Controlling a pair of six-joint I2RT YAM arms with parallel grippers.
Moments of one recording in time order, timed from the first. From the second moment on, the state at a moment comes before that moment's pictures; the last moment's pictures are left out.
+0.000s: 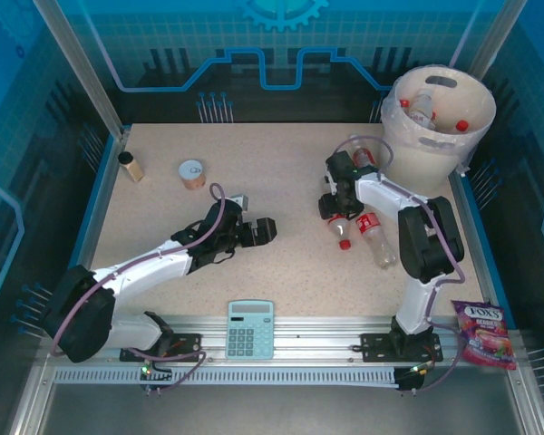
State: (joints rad) left arm -0.61 1.31 0.72 -0.11 0.05 -0.75; right arm 0.34 1.88 1.32 -0.72 0.08 0.14
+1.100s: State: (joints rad) left arm -0.61 1.31 0.72 -0.10 0.05 -0.75; right arm 0.15 1.44 1.65 -0.52 -0.04 -0.08
